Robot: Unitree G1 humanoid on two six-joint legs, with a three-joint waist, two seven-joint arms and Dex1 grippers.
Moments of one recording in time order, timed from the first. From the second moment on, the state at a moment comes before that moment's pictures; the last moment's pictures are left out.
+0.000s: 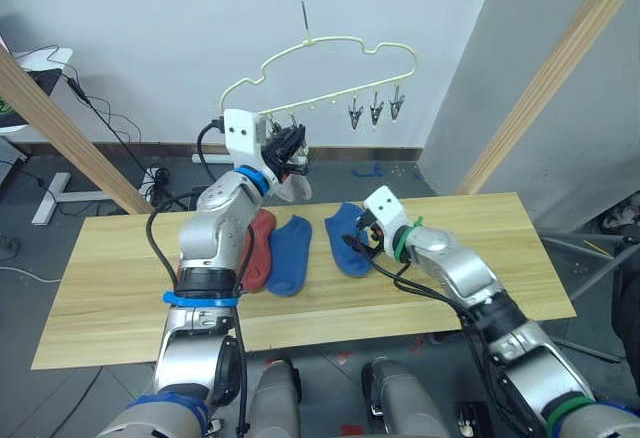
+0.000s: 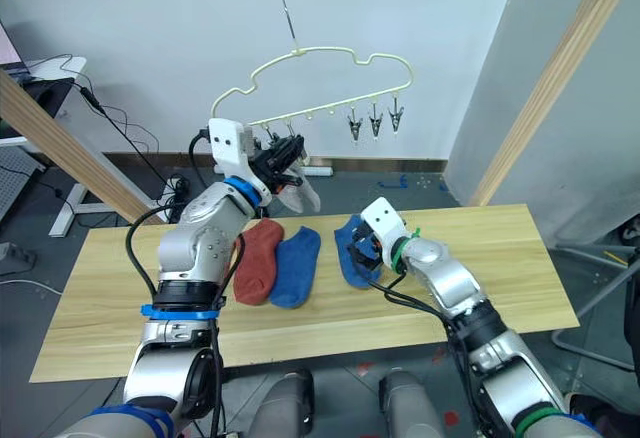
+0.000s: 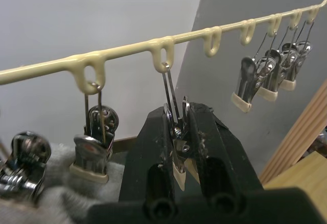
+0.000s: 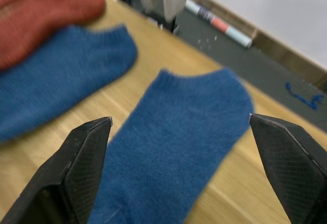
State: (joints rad) left arm -0.68 0.24 0.17 0.16 -0.45 0.48 -0.38; right arm -0.65 -0.21 0.39 0.42 0.10 0.45 0.41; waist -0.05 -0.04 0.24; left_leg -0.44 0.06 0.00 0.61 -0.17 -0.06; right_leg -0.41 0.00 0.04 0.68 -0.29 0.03
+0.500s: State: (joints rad) left arm -0.61 0.24 0.19 0.02 -0.48 0.58 -0.36; right arm -0.84 -0.06 0.31 1.06 -0.05 0.12 0.38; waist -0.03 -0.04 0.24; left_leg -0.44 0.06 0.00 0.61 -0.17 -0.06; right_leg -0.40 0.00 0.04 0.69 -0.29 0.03
